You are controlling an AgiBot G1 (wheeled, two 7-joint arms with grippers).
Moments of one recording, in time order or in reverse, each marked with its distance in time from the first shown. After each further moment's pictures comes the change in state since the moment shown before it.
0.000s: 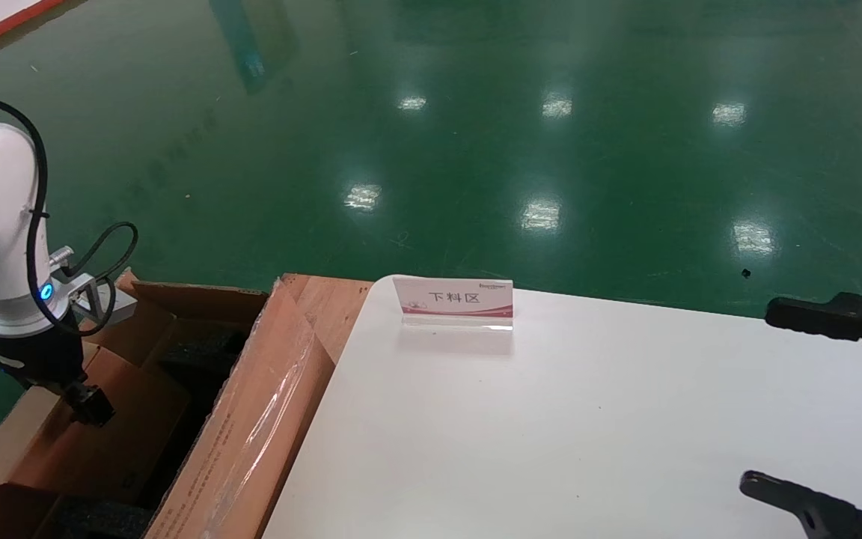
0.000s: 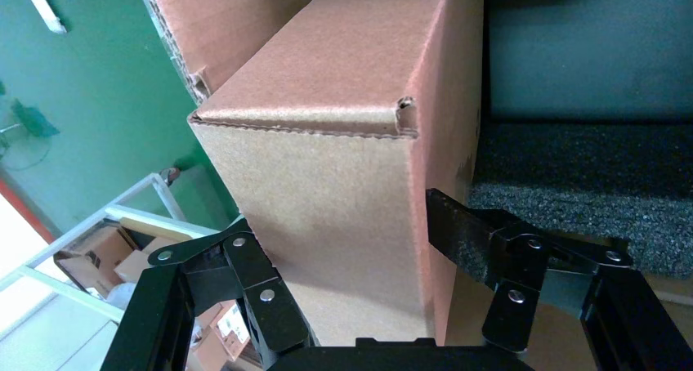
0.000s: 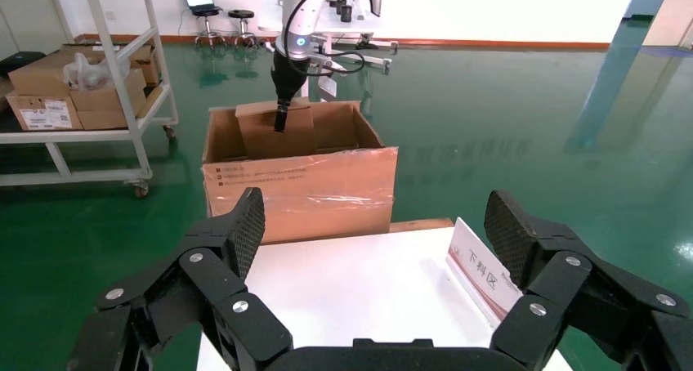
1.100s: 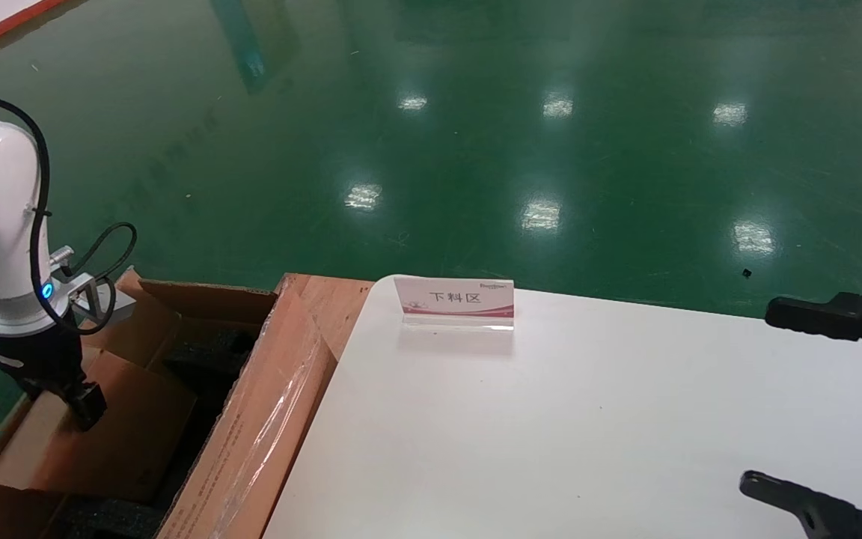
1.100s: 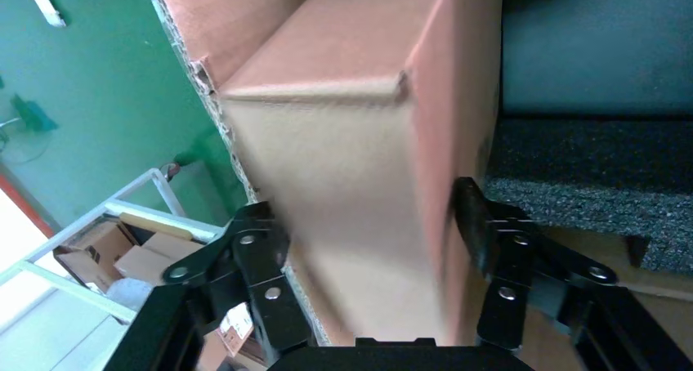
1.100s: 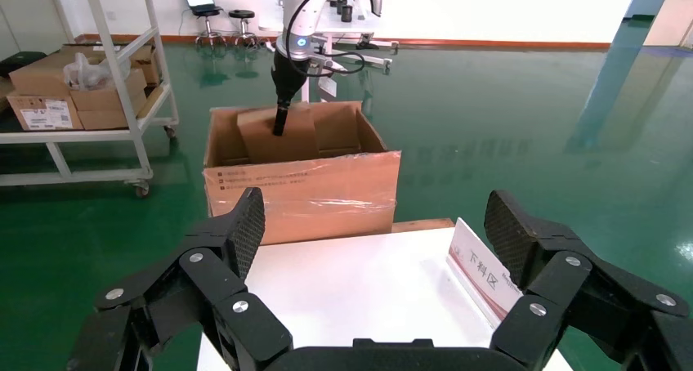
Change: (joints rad) left arm 0.024 0.016 -0.008 0.046 -0.014 0.005 0.021; right arm 0.000 0.000 0.000 0.000 0.000 0.000 0.000
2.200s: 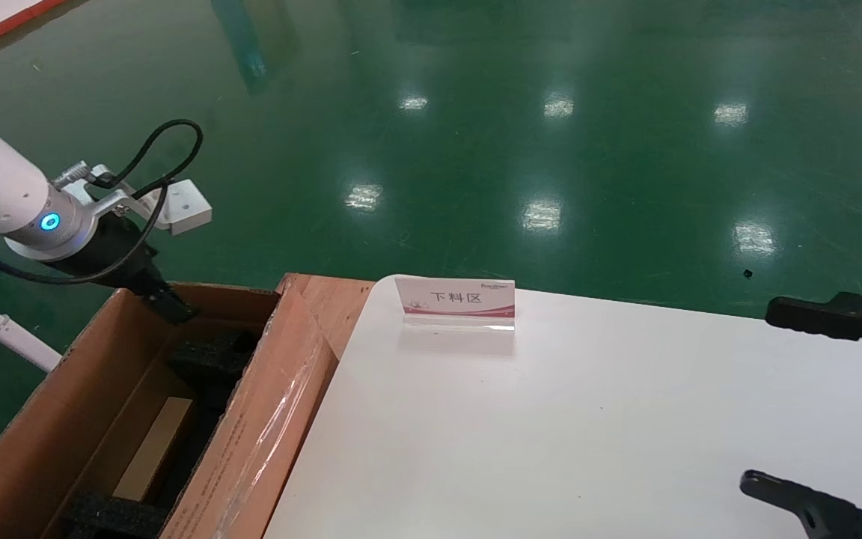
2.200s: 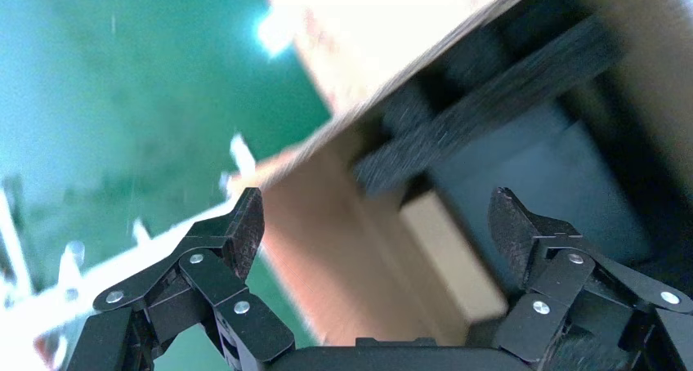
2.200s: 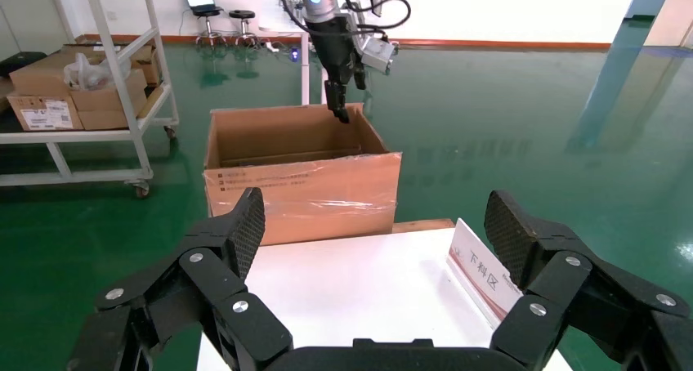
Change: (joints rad) left arm -0.416 -0.212 -0.037 -0.692 0.181 -0.289 0.029; right arm 0.001 0.000 -0.001 -0.001 0.001 0.000 -0.001
